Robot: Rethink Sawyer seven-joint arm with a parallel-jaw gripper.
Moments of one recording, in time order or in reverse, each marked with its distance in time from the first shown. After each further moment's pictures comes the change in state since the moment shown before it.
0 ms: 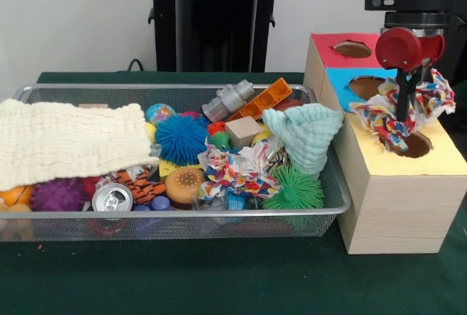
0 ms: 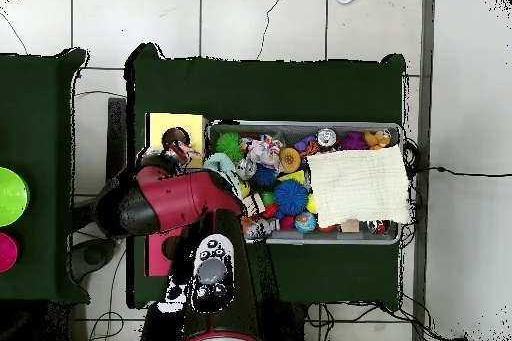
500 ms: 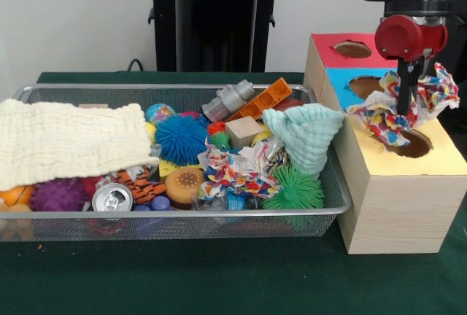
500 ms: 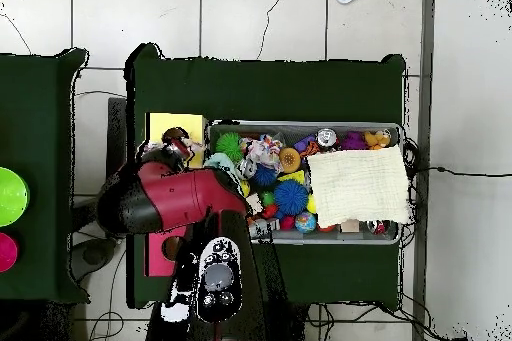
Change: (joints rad) arm -0.012 -0.029 0.002 -0.004 0.000 0.000 0.000
